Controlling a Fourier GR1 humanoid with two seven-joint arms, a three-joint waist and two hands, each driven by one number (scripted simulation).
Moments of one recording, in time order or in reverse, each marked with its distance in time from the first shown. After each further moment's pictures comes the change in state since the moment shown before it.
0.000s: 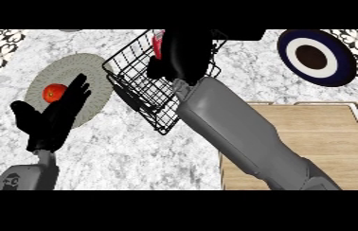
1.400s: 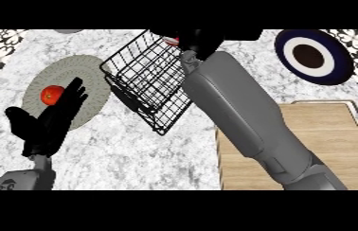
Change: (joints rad) left arm 0.035 -0.007 0.025 -0.015 -0.010 -0.018 -0.009; right arm -0.091 0.000 -0.173 0.127 -0.098 -0.651 -0.061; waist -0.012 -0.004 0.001
